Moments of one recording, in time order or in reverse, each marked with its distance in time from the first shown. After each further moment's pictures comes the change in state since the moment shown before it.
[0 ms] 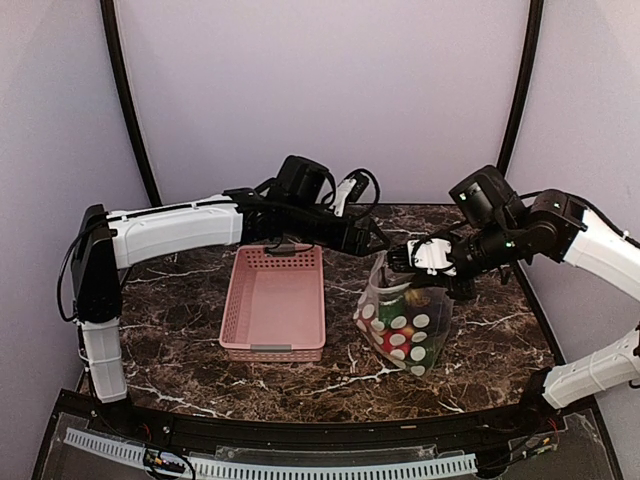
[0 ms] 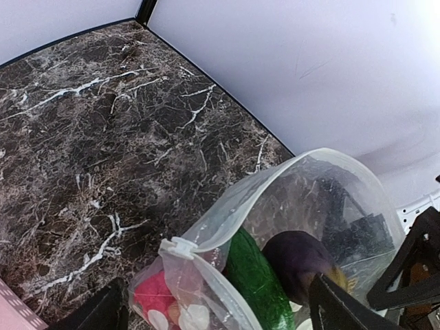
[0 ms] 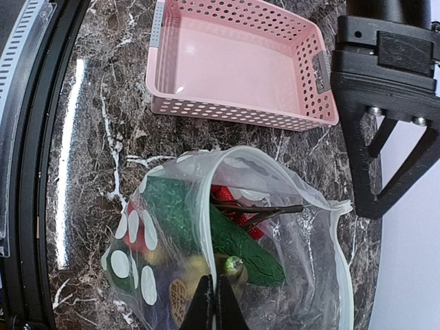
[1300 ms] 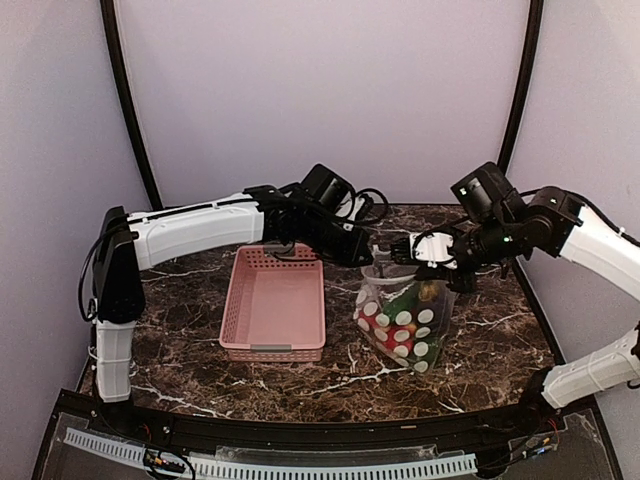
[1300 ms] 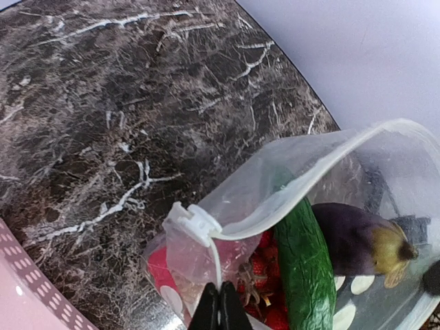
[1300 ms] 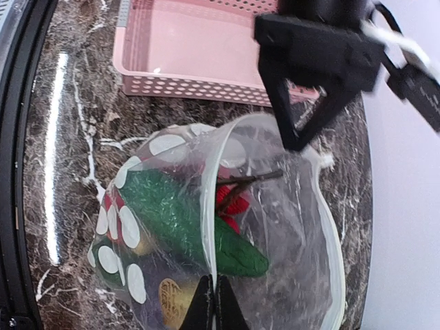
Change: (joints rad) left arm -0.035 0.132 0.210 -0.319 -0.116 -0.080; right arm -0.050 0.024 0.005 0.002 0.023 -0.025
